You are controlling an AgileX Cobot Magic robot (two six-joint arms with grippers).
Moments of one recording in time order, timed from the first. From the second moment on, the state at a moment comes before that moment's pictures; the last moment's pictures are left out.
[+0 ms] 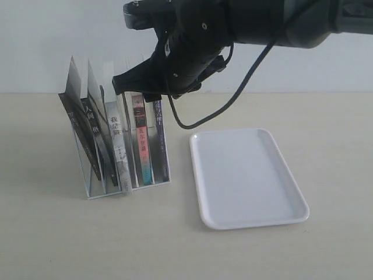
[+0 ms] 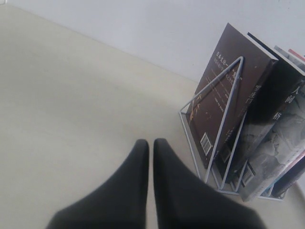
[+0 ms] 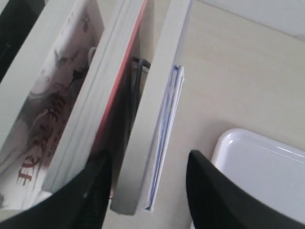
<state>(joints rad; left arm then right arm) 0.02 0.00 0.00 0.11 0.31 -0.49 0.77 1.90 -1.62 -0.23 0.62 0.39</state>
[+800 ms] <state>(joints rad) 0.02 0.00 0.00 0.11 0.31 -0.49 0.73 2.01 -1.81 -0.18 0.78 0.40</state>
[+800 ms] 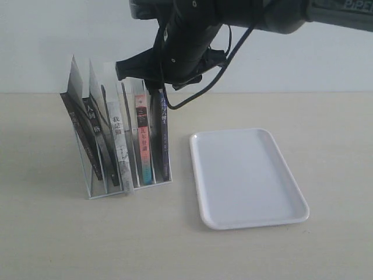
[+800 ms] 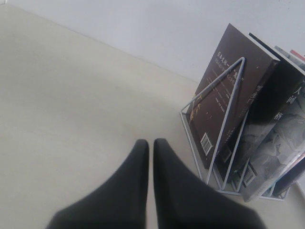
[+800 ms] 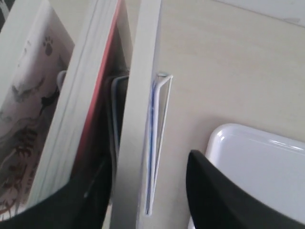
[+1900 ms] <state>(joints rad) 0.02 0.00 0.00 0.11 0.31 -0.49 0.73 2.08 -2.15 -0.13 1.10 0.35</state>
